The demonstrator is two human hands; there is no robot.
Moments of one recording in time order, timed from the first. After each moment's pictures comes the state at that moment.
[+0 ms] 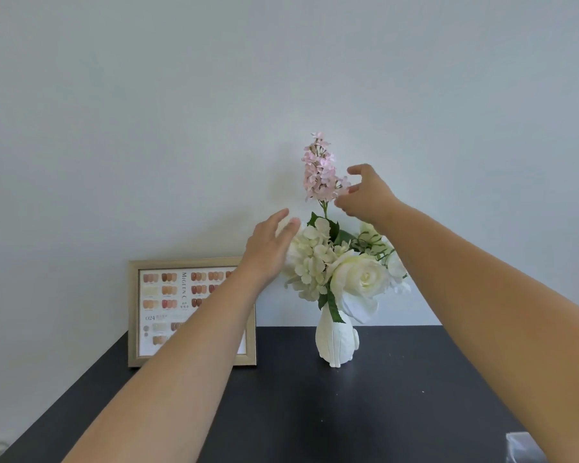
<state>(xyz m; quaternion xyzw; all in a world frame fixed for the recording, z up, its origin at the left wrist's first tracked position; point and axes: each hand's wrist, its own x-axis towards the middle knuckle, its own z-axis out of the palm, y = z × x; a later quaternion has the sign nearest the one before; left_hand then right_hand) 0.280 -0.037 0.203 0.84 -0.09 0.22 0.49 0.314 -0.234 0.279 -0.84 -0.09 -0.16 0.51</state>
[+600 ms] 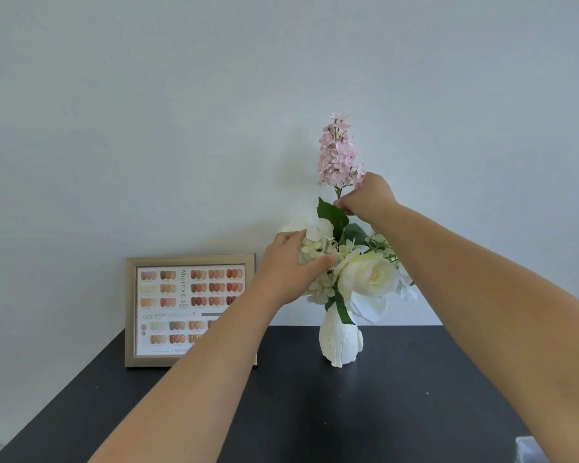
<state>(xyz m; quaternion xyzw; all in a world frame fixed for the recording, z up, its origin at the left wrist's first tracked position) 0.270 -0.054 0.180 0.91 -0.10 0.20 0.35 0.346 -0.223 0.271 -0.86 -0.03 -0.20 0.48</state>
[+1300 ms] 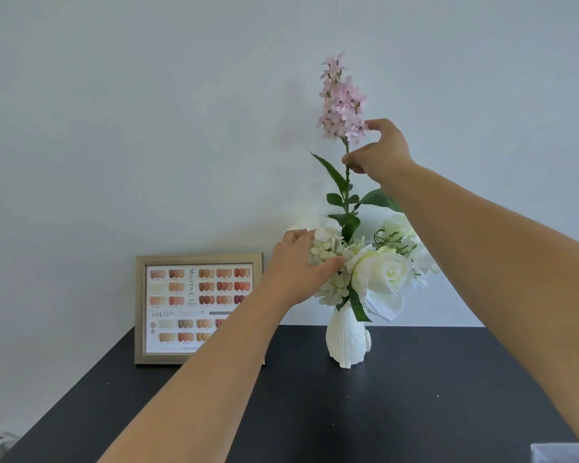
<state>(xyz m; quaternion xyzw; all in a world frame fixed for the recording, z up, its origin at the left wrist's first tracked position) 0.267 -0.056 0.182 0.92 -0.10 0.22 0.32 0.342 -0.222 0.324 -0.76 -0.07 -0.25 0.59</state>
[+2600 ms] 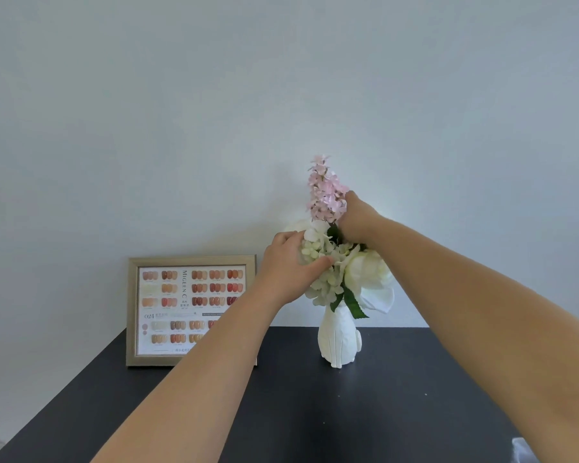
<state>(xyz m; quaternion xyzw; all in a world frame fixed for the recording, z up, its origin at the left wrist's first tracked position) 0.266 -0.057 0.184 0.90 -0.10 0.22 0.37 0.341 -0.213 0.247 -0.93 -0.08 -0.12 0.35</state>
